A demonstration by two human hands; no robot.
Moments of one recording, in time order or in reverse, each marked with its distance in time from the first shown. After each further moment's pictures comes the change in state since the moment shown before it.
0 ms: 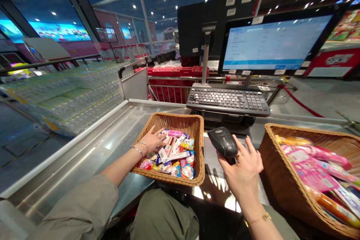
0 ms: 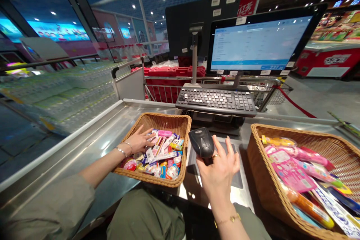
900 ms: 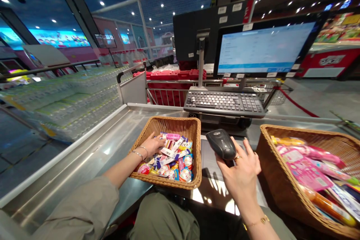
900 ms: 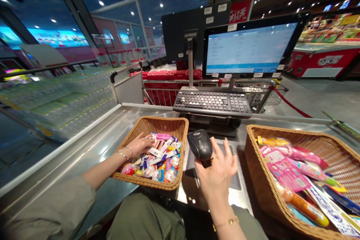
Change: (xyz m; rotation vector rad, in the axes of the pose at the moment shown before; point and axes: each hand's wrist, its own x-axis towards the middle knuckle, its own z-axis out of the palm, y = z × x) left_hand 0.013 0.001 0.012 -0.171 -0.001 -0.082; right_hand 0.003 -0.001 -0.006 0.031 0.031 0.026
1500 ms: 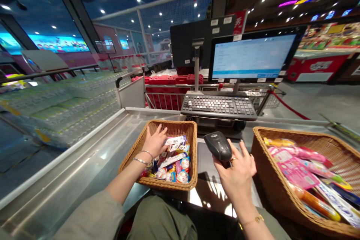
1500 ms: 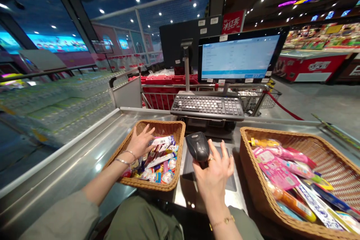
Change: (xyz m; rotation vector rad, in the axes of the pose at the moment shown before) left_hand -0.004 0.062 -0.058 0.058 0.395 -0.205; right_hand -0.002 0.005 -0.004 -0.003 0.025 0.013
